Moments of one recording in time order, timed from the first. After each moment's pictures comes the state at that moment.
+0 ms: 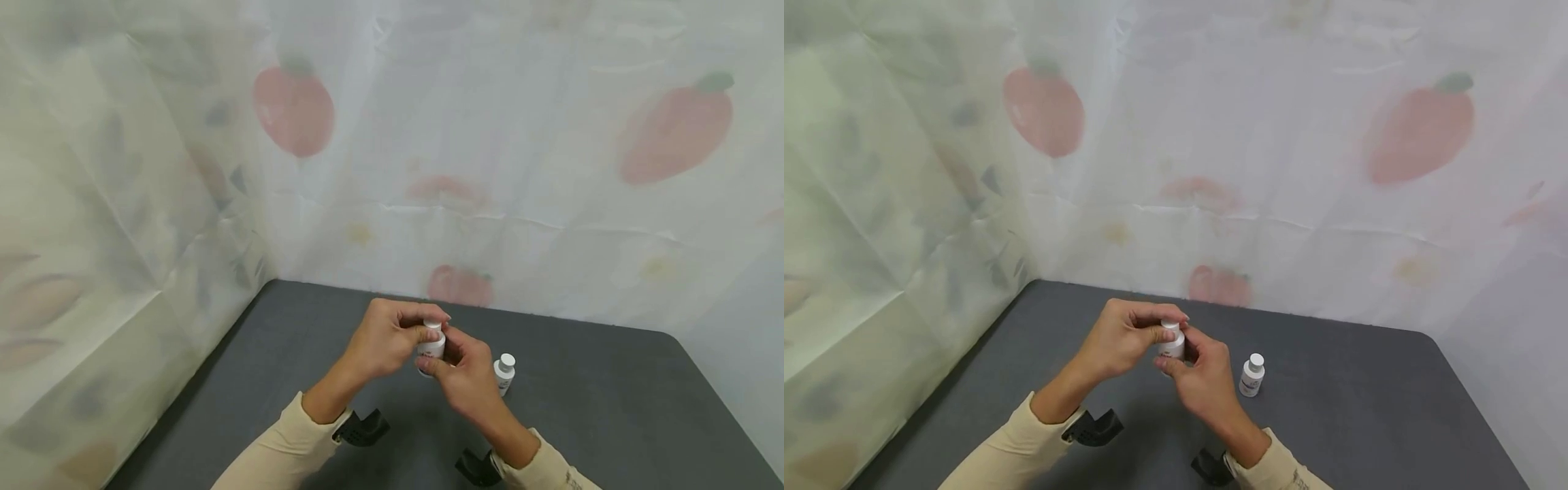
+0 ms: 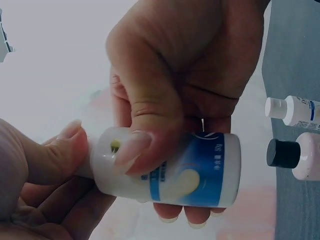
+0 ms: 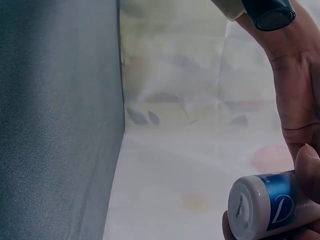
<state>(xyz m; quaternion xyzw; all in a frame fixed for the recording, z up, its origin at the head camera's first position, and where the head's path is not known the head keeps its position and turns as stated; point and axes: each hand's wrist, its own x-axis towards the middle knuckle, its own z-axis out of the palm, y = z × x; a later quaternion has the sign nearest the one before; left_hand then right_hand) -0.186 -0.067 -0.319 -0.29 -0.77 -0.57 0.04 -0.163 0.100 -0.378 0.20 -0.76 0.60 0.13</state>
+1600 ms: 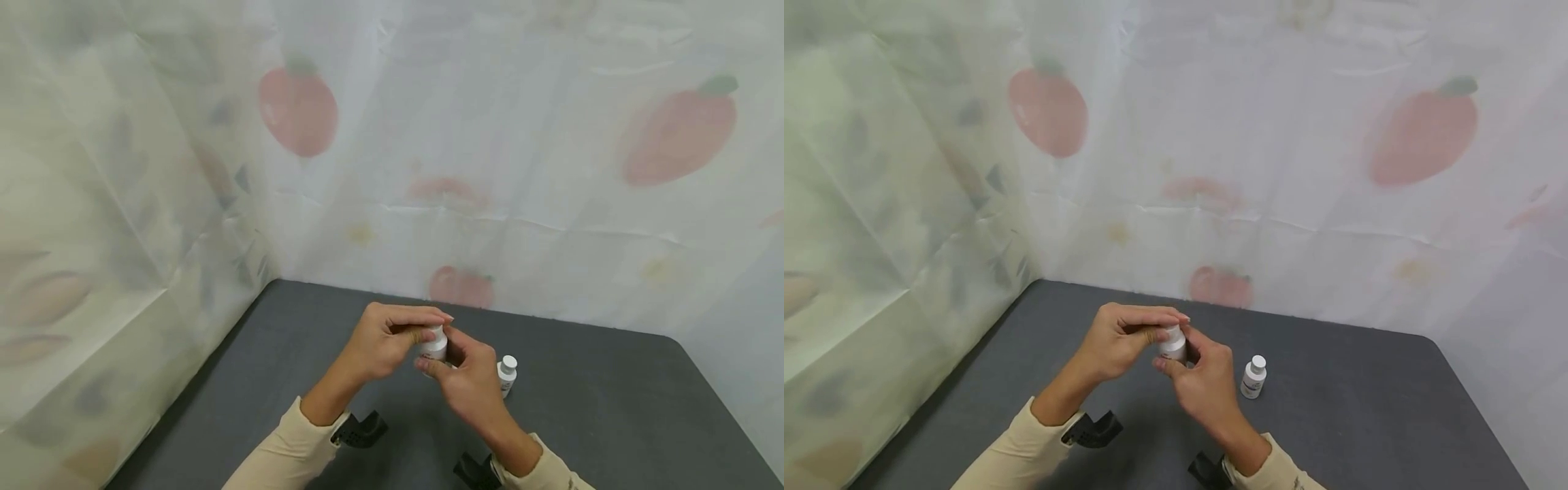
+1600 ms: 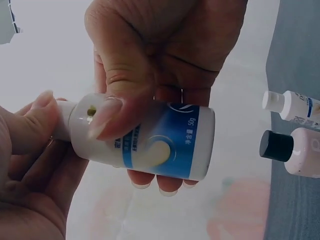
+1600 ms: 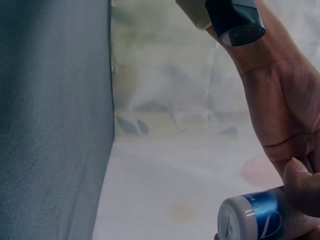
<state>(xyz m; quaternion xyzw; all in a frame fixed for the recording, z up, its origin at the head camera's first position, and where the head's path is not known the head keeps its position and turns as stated) -0.192 -0.075 -0.334 -0.40 -0.68 -0.61 0.08 -0.153 0.093 -0.367 0.14 -0.79 0.58 0.15</state>
